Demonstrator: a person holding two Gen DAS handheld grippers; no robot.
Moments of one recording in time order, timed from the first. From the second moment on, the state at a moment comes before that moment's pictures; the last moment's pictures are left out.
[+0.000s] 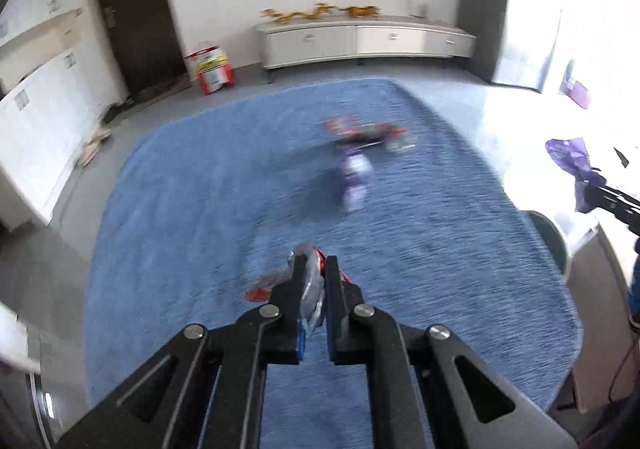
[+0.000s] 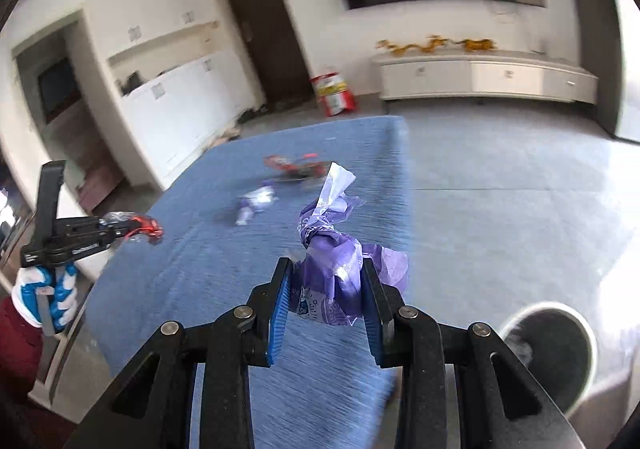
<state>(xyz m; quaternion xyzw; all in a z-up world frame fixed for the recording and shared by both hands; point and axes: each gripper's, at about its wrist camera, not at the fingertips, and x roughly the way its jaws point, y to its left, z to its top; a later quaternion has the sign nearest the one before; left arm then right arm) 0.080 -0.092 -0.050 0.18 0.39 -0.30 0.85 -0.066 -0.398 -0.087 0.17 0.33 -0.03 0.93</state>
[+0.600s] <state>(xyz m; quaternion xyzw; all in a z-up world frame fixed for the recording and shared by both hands) -0.044 -0.407 -0.081 0.29 0.39 -0.51 0.71 -0.171 -0.546 -0.187 0.27 0.36 -0.22 0.87</state>
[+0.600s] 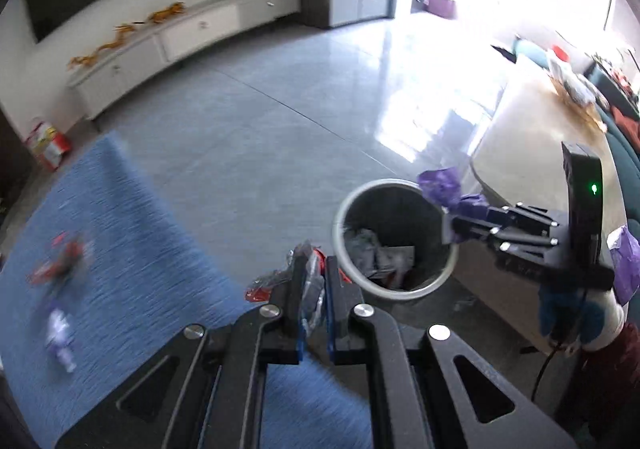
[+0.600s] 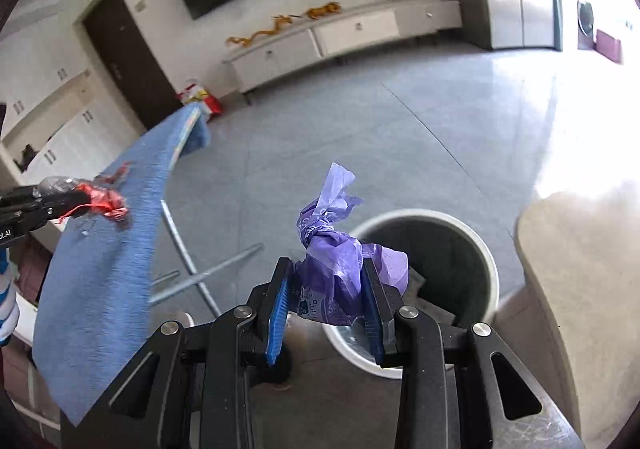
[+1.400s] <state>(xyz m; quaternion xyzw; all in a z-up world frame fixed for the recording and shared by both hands) -0.069 -0.512 -0.138 0.28 0.47 -0.53 0.65 -0.196 -0.582 -0.206 0.28 0.36 -0.30 0.84</state>
